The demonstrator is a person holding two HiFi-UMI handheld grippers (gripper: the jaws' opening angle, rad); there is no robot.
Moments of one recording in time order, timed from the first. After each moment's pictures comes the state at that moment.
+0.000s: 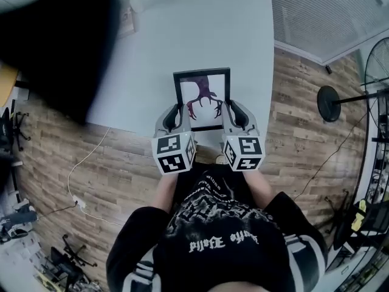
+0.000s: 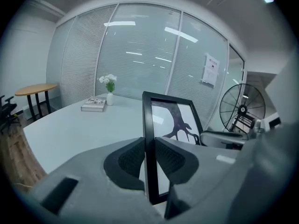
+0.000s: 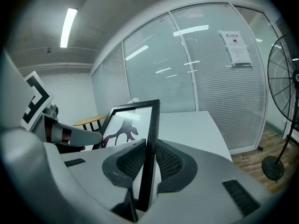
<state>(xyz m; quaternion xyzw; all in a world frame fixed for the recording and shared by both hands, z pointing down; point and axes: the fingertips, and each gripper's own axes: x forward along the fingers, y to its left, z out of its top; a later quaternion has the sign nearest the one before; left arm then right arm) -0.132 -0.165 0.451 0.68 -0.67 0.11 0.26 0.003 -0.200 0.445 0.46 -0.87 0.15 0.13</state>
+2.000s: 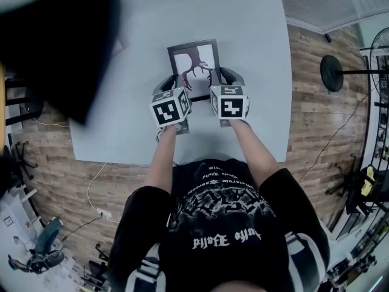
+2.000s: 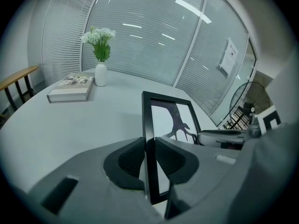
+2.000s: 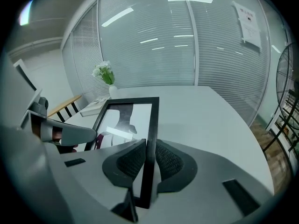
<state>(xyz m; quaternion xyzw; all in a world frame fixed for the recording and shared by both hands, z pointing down) -0.240 -0.377 0.573 0.69 -0.59 0.18 0.38 -0.105 -0.403 0.567 0.52 -0.77 0.24 0.28</state>
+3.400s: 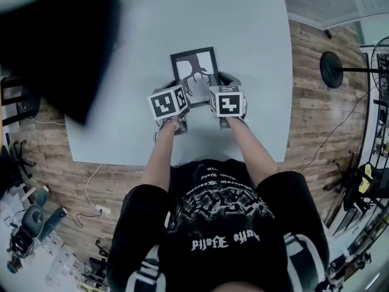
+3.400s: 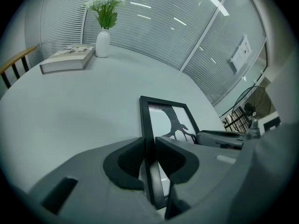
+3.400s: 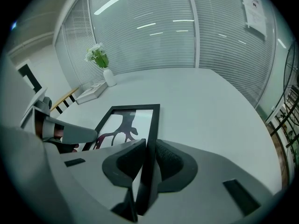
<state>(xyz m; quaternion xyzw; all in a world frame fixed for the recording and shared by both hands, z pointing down) -0.237 -0.365 0.634 0.65 -0.55 0.22 0.47 -0.102 -0.390 0.624 0.50 -0.74 0.30 0.34</state>
